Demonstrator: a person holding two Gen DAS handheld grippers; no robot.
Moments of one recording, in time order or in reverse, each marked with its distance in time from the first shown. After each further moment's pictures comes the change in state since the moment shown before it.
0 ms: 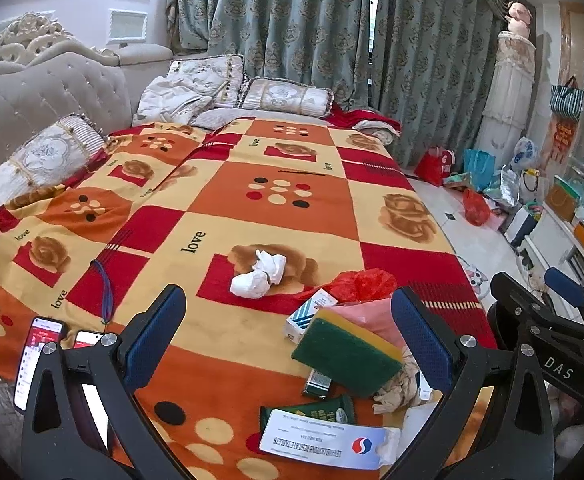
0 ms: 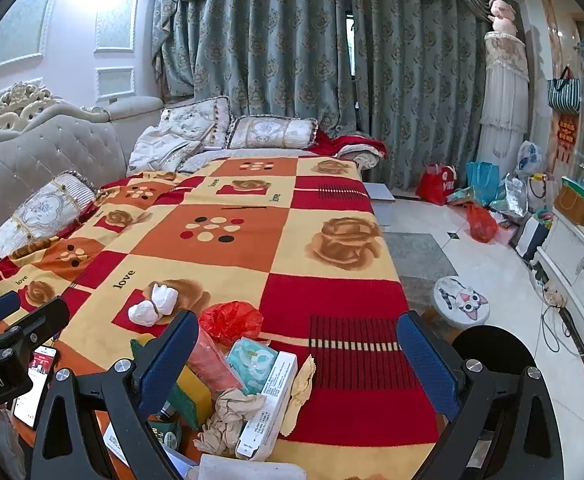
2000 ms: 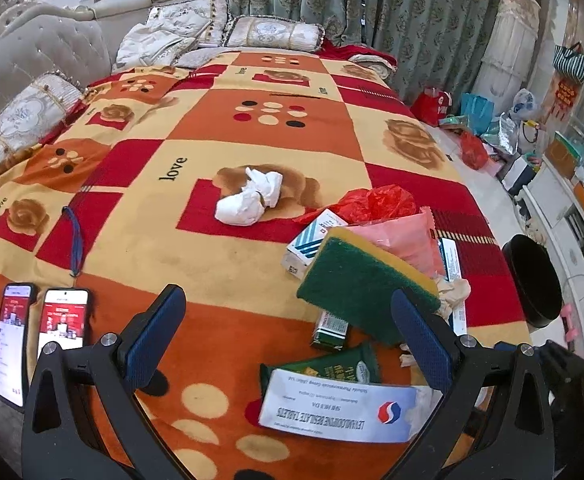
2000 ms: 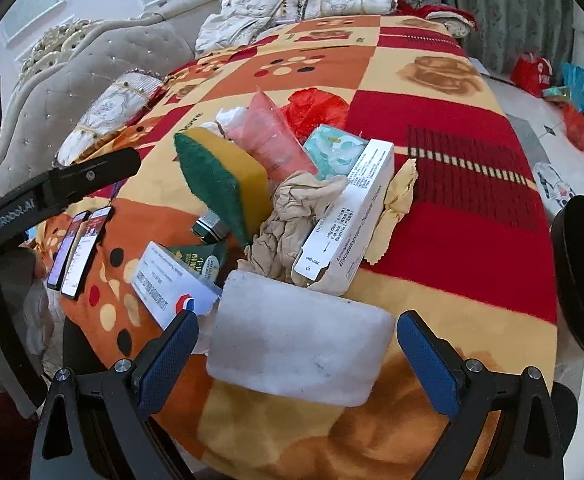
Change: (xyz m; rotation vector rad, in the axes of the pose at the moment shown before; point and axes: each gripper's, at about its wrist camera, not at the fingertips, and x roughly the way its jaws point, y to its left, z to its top) left arm 0.060 0.006 -0.038 0.047 0.216 -0.029; right arm 0.052 0.009 -0.108 -0.018 0.486 0.360
